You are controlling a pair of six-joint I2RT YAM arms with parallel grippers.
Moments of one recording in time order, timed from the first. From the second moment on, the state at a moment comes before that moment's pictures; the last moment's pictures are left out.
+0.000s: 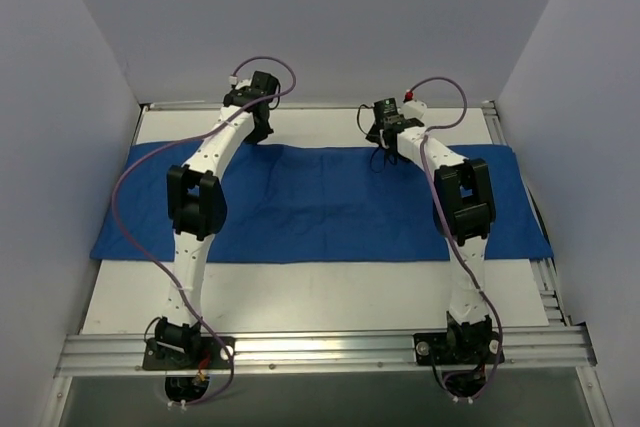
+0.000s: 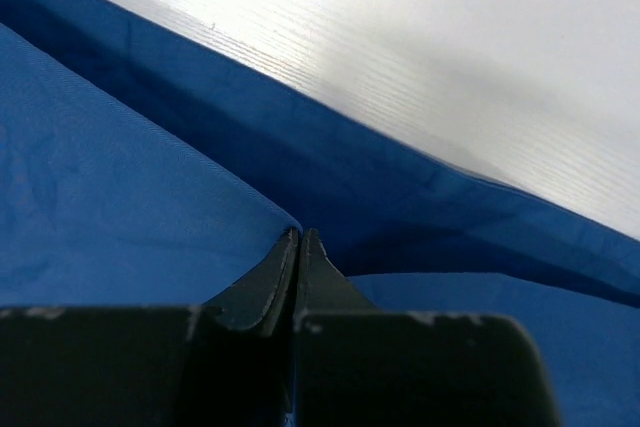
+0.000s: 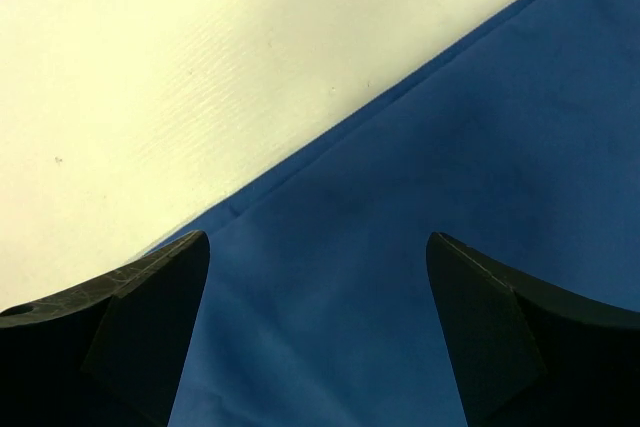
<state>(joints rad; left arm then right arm) -0.34 2.40 2.36 -1.01 -0.44 -0.63 0.30 2.19 1.72 -0.46 0.50 0.77</state>
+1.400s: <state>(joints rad) -0.38 2.16 2.15 -0.91 -0.44 -0.51 0.31 2.36 1.93 -0.53 0.38 0.59</state>
